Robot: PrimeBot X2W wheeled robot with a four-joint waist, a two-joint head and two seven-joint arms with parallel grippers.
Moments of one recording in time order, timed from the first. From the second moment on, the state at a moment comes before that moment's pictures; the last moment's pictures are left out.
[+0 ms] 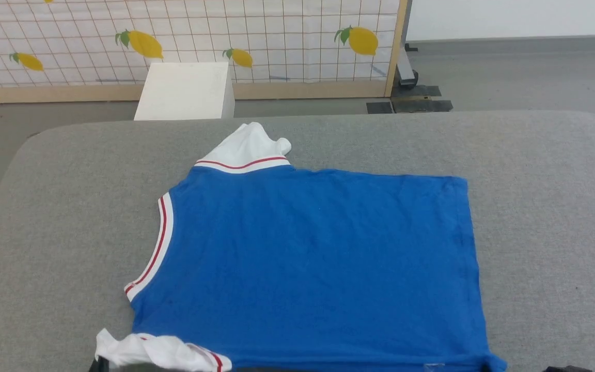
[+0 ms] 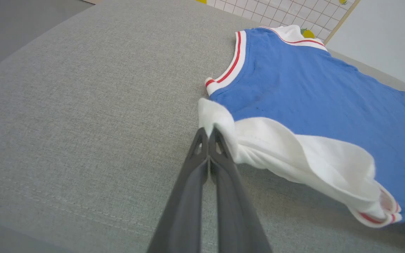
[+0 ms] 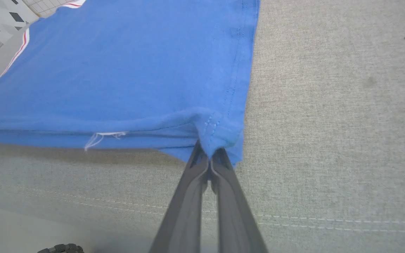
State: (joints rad) left arm 0.37 0.36 -0.12 -0.07 -0.68 0.19 -0.11; right arm 0.35 -0.14 0.01 0.05 0.33 0.13 0.12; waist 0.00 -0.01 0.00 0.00
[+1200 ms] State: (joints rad) left arm -0.37 0.31 -0.22 0.63 -0.72 -0.09 -0.18; right arm -0.31 -0.24 0.23 0.53 0.38 0.13 0.10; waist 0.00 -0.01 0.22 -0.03
